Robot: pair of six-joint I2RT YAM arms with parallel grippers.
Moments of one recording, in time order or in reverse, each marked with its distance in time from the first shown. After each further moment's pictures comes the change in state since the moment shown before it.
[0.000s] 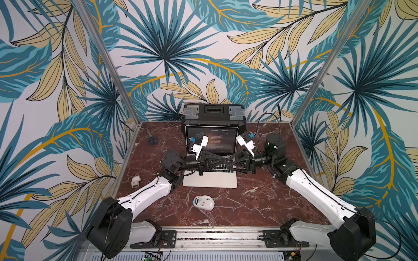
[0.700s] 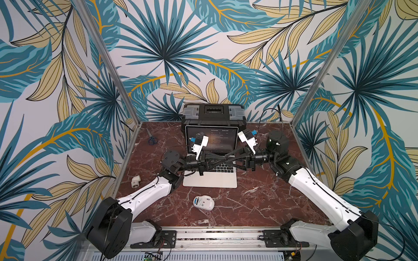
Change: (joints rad) left arm -0.006 -0.002 0.000 -0.003 -0.012 0.003; right arm 0.000 -0.007 0.076 -0.097 0.091 -0.097
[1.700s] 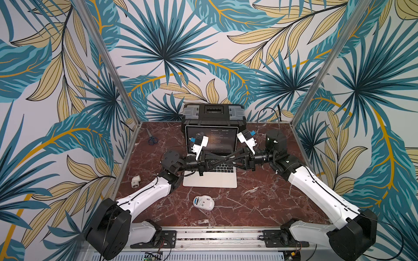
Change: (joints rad) left arm -0.002 -0.013 0.000 -0.019 0.001 0.007; right arm -0.018 0.019 0.018 -0.110 -0.009 -0.067
